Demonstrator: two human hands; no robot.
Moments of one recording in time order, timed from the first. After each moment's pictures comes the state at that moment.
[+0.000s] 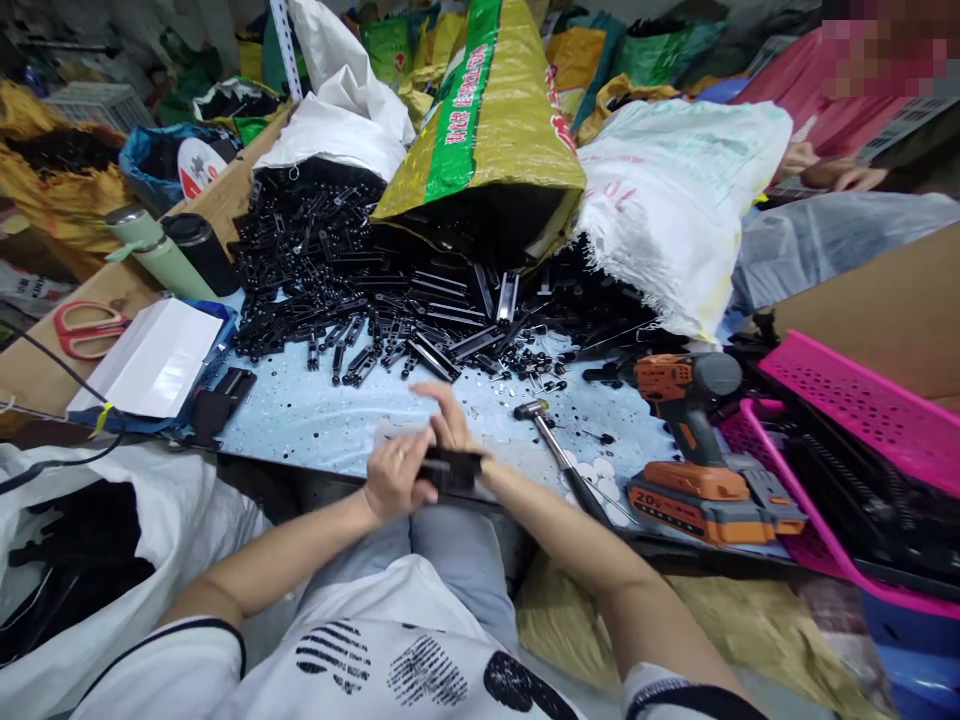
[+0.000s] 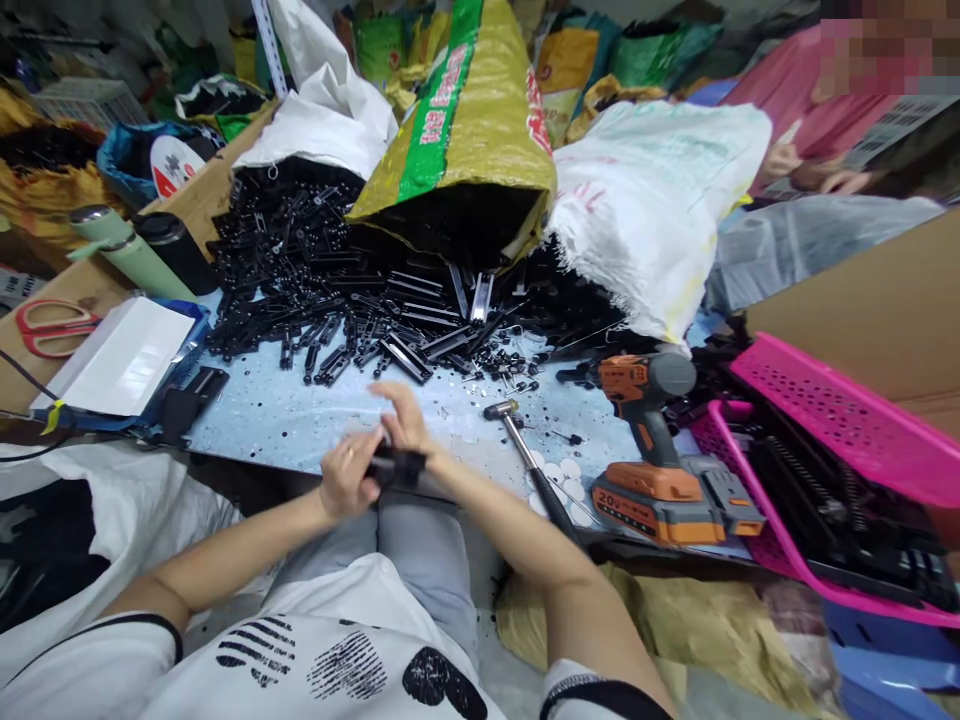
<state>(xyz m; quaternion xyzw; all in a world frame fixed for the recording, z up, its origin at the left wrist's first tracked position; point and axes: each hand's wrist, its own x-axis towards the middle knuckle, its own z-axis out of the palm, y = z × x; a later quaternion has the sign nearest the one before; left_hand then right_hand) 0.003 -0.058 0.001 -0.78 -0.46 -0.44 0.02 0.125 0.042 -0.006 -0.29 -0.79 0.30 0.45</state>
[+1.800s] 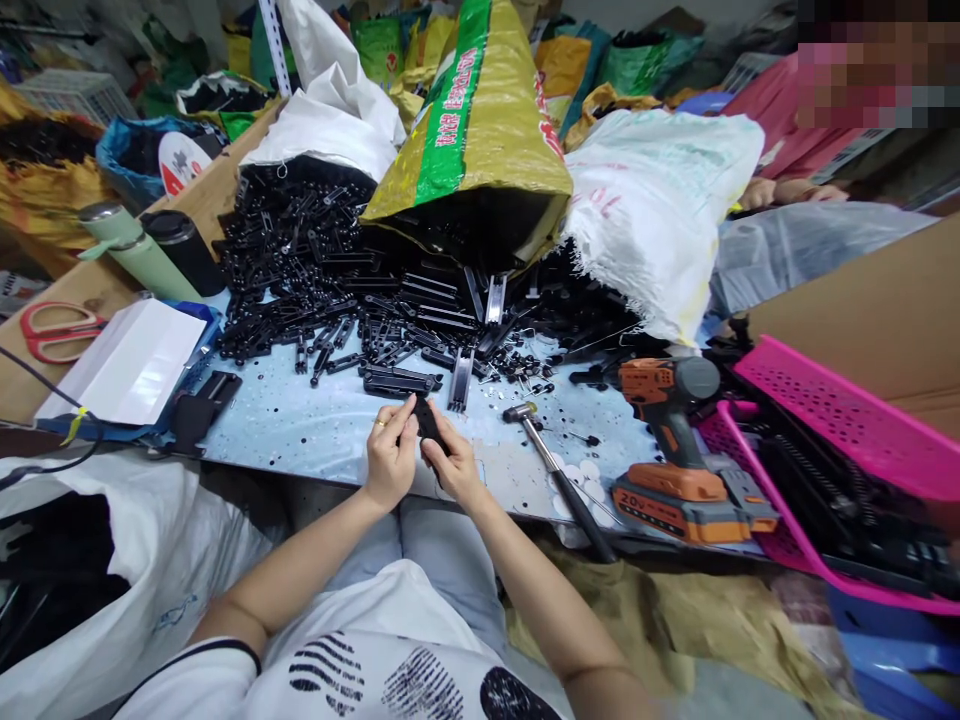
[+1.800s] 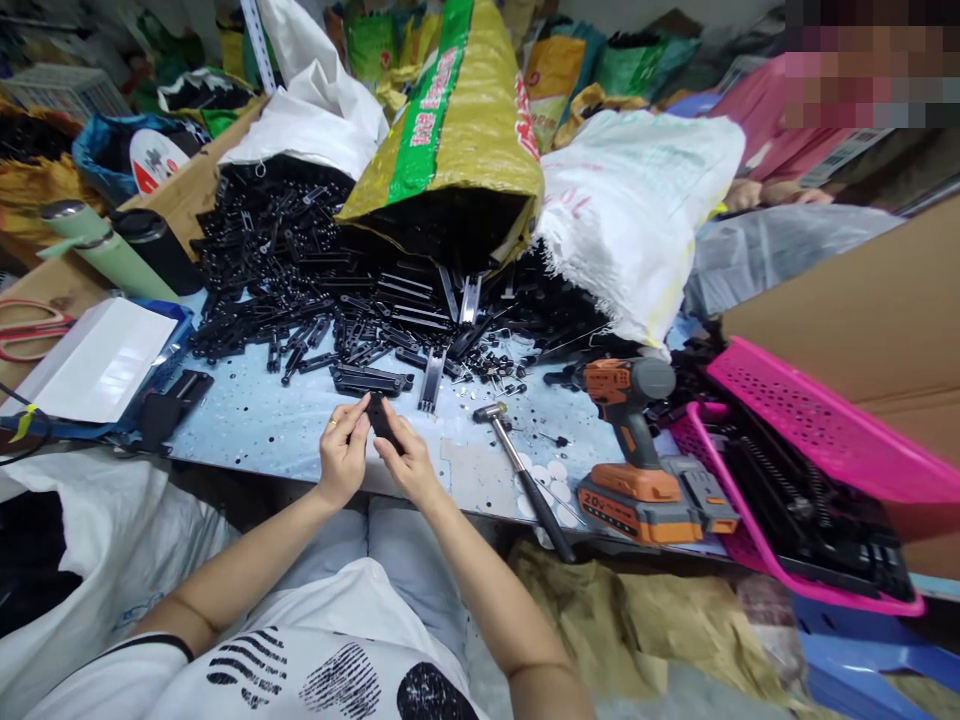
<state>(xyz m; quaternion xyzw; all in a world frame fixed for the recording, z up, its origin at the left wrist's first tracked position) 0.022 -0.025 0.022 -0.58 -0.55 -0.57 -0.18 0.155 -0.003 -0.013 -0.37 -0.69 0.45 0.43</state>
